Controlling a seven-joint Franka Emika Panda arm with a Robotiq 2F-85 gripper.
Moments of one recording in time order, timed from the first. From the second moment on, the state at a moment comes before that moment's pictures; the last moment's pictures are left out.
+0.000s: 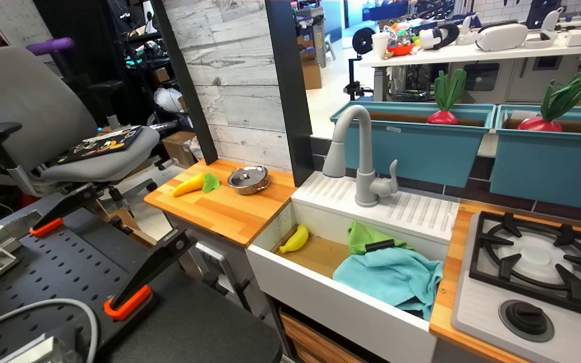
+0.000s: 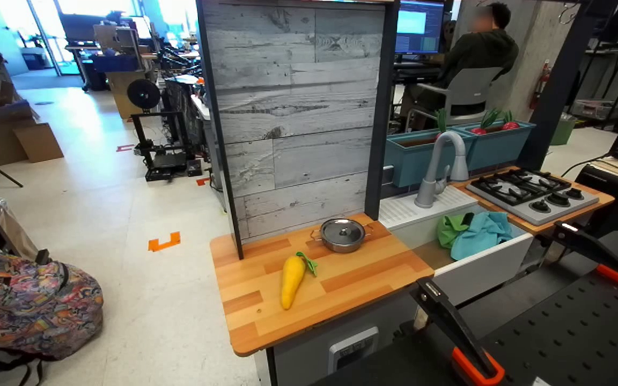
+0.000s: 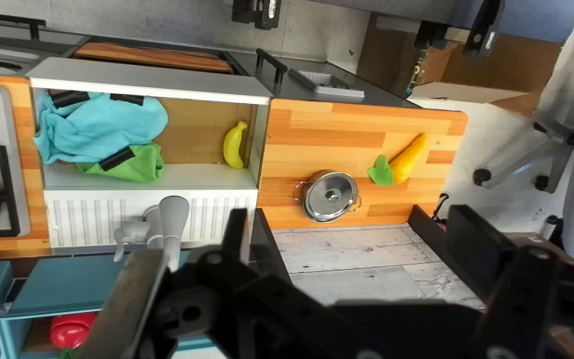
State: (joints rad) arm 0.03 -0.26 -0.47 -2.44 0.23 2.17 -0.75
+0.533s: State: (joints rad) arm 0.00 -0.20 -0.36 -2.42 0.24 2.17 -0.72
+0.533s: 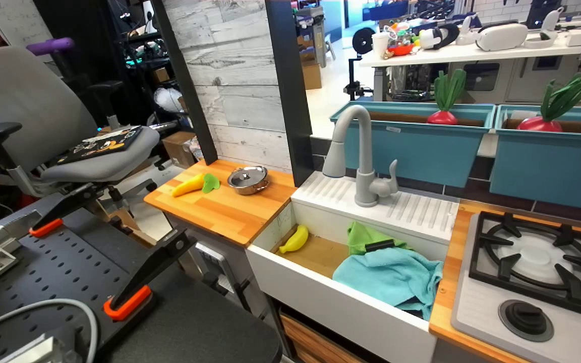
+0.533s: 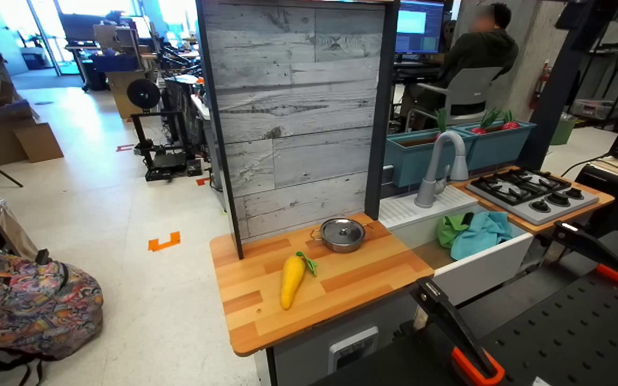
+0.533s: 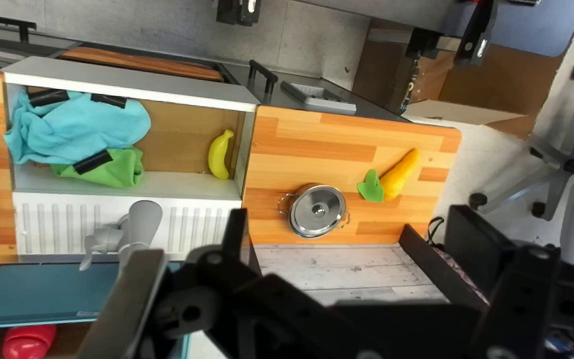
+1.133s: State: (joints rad) arm 0.01 0.01 -0.12 -2.37 0.29 2.41 -0.50
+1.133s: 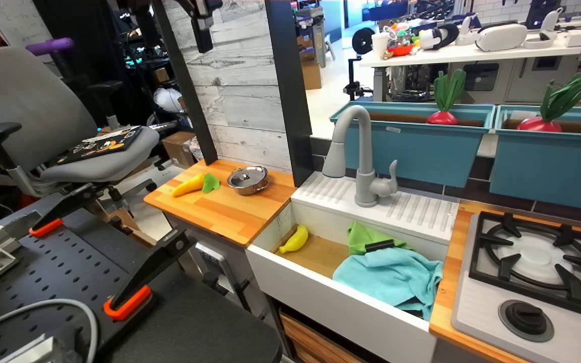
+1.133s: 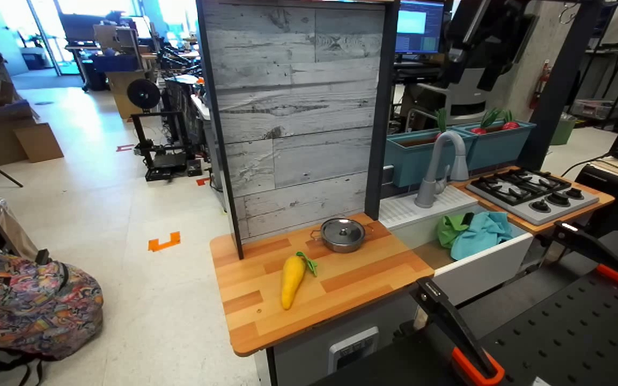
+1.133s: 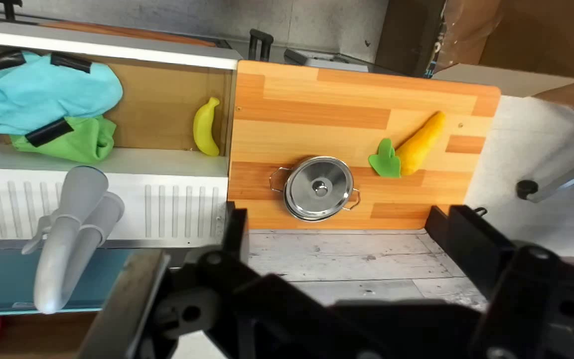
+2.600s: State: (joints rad) arm -0.02 0.64 0.14 -2.08 0.37 2.83 -0.17
